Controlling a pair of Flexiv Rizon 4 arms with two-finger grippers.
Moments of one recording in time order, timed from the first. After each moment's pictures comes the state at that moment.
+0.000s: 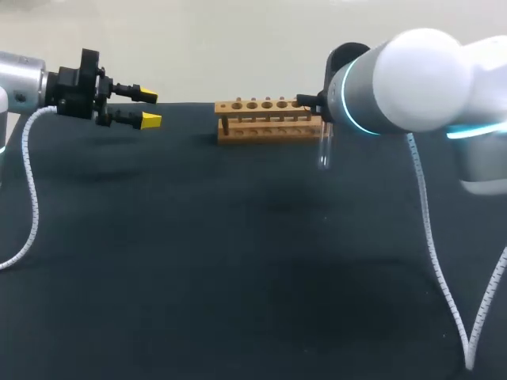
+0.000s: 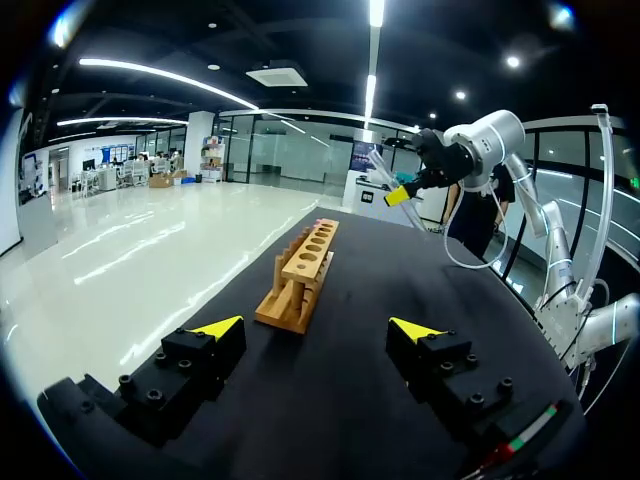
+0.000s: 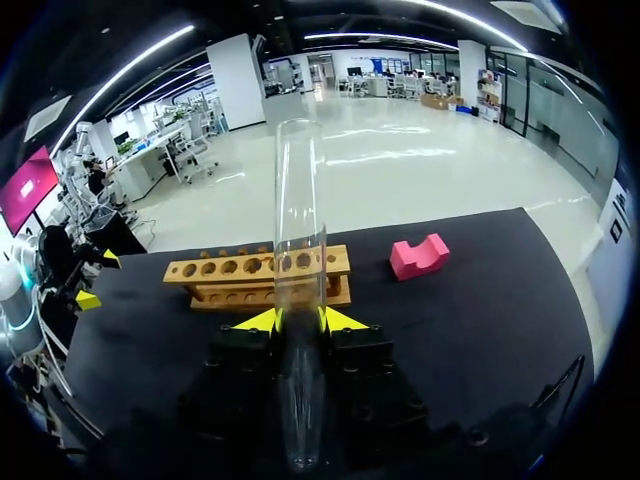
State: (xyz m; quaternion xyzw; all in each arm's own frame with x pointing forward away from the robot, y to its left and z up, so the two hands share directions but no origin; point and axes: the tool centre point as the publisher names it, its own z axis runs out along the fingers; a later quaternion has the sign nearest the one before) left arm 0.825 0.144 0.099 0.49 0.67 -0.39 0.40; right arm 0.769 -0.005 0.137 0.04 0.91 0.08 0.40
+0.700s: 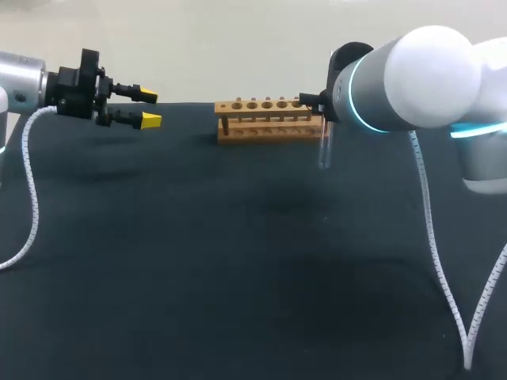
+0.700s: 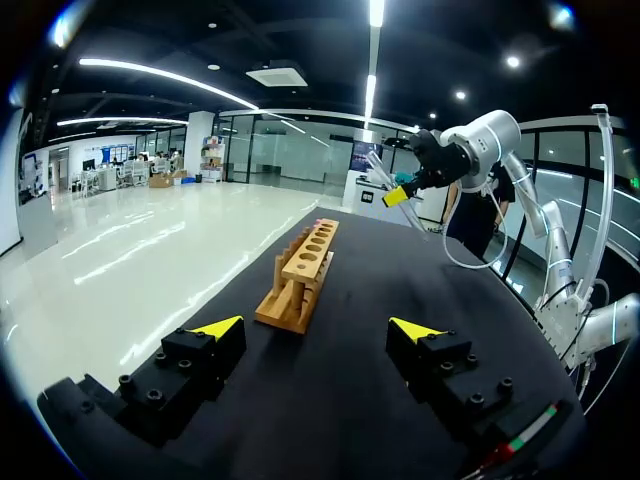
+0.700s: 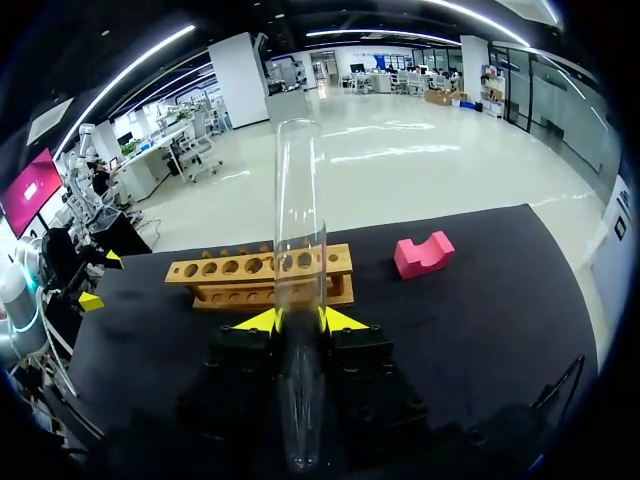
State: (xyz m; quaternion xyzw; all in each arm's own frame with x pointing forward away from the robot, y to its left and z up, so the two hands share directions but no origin) left arm 0.825 0.144 0.099 0.49 0.67 -0.39 0.40; right arm 0.773 -0.006 0.135 0.04 0.91 0.09 0.40
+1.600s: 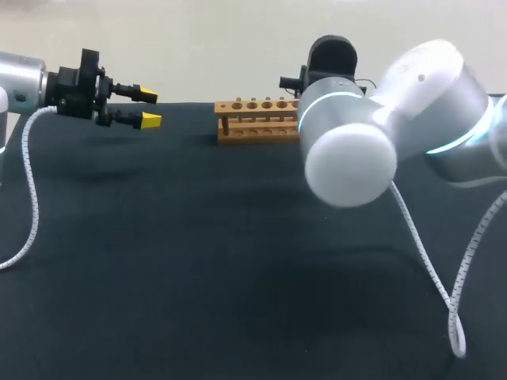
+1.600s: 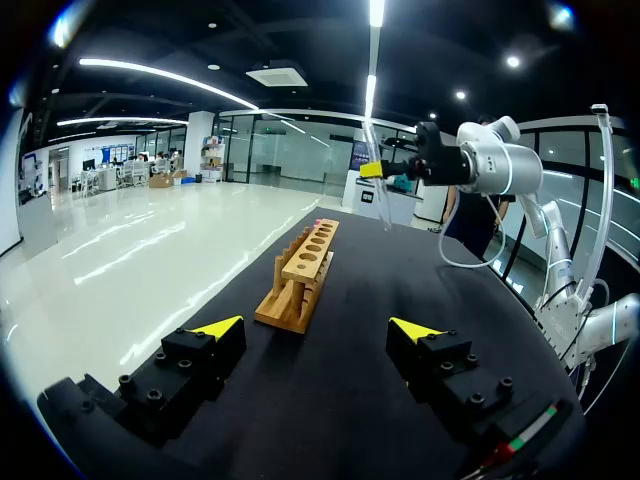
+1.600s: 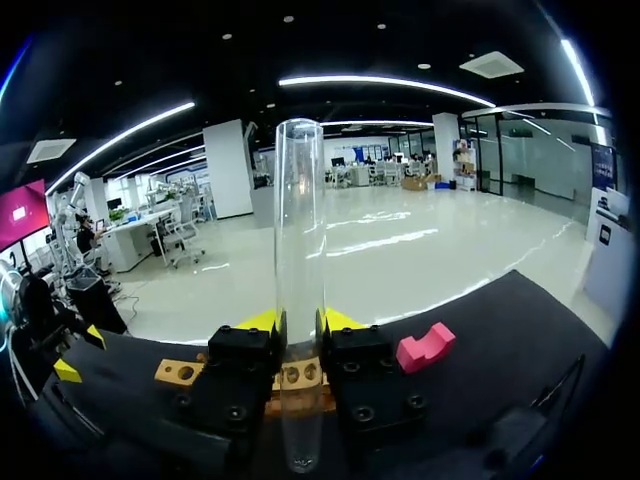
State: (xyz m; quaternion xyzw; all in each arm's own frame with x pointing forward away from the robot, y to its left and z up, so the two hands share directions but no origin) left arm 0.825 0.144 0.099 0.49 0.67 -0.39 0.40; right arm 0.833 0.007 0.180 0.07 0.80 0.03 0.60
